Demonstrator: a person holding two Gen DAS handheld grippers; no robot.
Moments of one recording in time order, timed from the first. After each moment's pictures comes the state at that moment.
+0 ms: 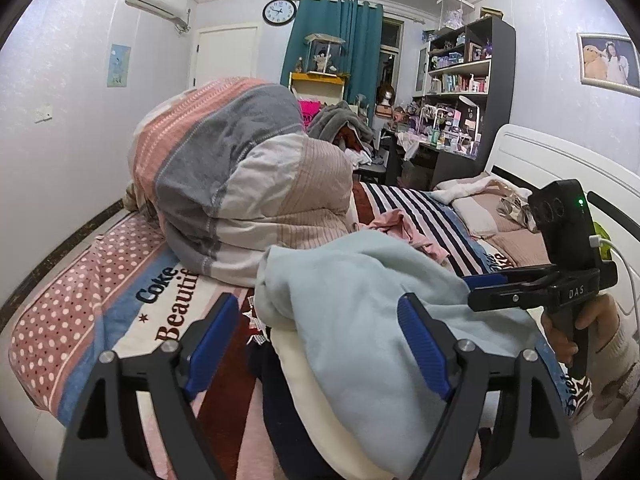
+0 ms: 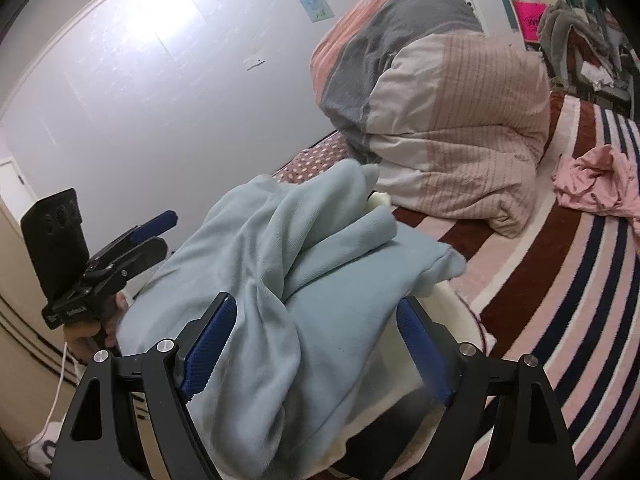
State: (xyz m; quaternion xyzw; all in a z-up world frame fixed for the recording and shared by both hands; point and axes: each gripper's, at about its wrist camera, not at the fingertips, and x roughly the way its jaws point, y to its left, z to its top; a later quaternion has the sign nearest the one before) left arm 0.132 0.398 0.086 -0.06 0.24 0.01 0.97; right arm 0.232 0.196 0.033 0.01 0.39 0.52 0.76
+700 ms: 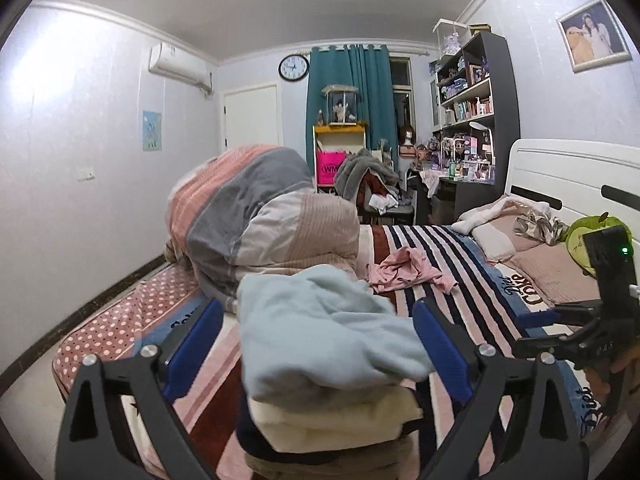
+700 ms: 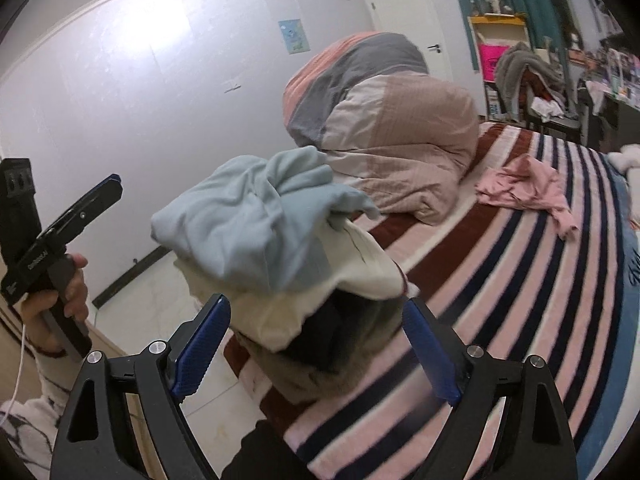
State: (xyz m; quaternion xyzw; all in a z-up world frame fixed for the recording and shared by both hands) left arm 0.040 0.253 0.114 0.01 0.14 0.10 0.98; right arm 0.138 0.057 0.037 -0.01 0.33 0.45 0.83
